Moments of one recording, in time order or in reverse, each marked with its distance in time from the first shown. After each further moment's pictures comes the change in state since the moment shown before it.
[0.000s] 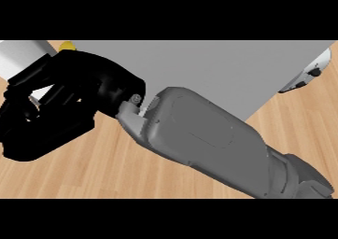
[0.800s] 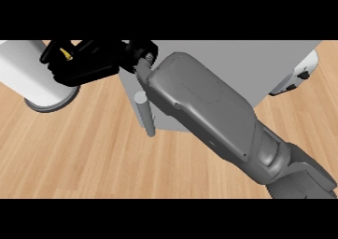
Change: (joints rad) left arm 0.024 0.016 0.108 0.006 0.057 -0.047 0.057; right arm -0.101 0.001 -0.074 0.398 0.042 0.124 -0.340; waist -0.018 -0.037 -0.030
